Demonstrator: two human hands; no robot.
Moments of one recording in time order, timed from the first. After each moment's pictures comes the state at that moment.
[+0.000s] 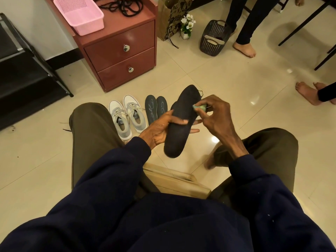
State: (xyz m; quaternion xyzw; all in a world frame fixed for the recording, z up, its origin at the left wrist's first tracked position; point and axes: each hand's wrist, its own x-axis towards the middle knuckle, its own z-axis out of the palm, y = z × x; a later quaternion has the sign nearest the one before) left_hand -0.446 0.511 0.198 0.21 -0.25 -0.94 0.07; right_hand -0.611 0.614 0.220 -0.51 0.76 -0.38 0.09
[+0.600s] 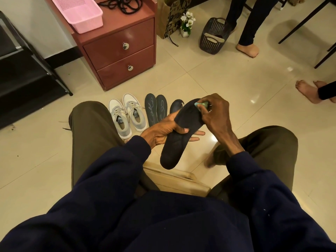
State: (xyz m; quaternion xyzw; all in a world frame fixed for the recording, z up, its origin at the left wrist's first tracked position) left_hand -0.446 0.518 0.187 0.21 -0.29 -0.93 -0.01; right_hand -0.611 0.607 0.209 -0.46 0.80 -0.37 0.05
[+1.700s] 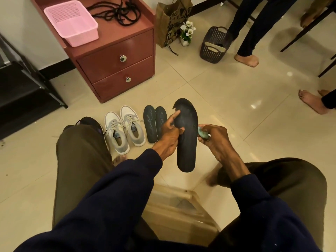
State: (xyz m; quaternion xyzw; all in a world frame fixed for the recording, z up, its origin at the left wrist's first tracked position) left_hand -0.512 0.475 0.137 0.40 -0.31 -0.83 0.22; right_hand -0.628 0.573 0.179 0.02 0.72 -0.56 0.40
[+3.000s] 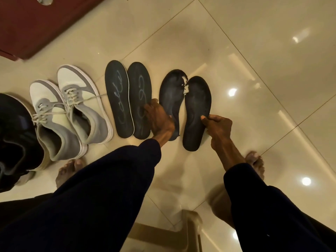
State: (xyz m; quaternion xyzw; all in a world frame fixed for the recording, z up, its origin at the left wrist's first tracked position) left_hand -0.669 0.396 -0.236 0.68 -0.65 -0.35 -0.03; right_hand -0.788 0.506 -0.223 0.09 0.84 -0.38 0.38
